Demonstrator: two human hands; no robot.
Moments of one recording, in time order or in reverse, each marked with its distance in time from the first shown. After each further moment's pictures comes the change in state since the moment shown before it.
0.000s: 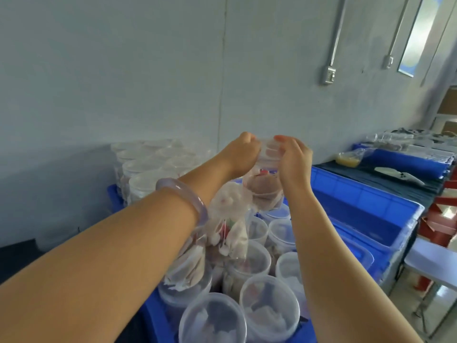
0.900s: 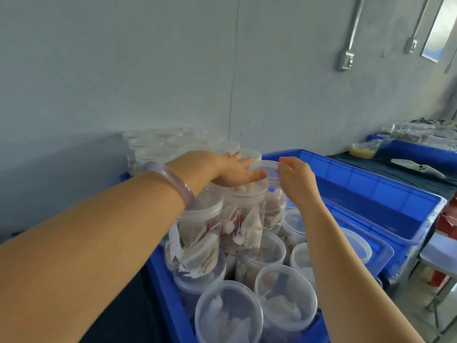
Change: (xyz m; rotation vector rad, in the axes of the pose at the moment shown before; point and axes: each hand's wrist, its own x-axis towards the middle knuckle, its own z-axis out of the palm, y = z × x) left_hand -0.012 -0.046 -0.020 0.919 -0.477 -0.151; right_hand -0.020 0.042 -0.011 -0.590 -0.242 0.041
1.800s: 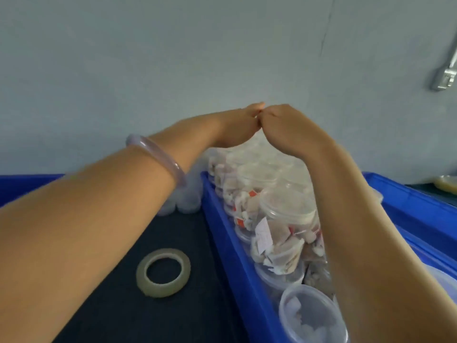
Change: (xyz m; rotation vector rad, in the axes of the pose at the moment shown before) left_hand -0.132 -0.110 -0.054 -0.396 0.458 -0.075; right_hand -0.056 -0.200 0.068 -0.307 -0.403 -0.592
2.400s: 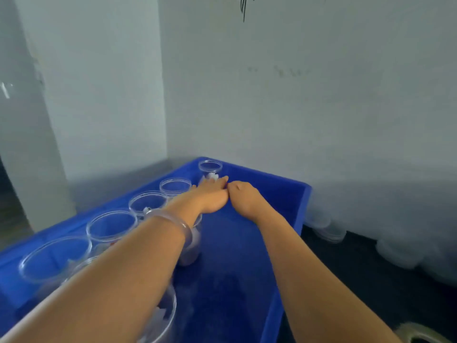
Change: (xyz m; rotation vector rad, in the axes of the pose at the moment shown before) left_hand -0.345 -0.351 -0.082 0.113 0.173 -1.129; right_hand -0.009 -0.368 0.364 0.442 -0.737 -0.385
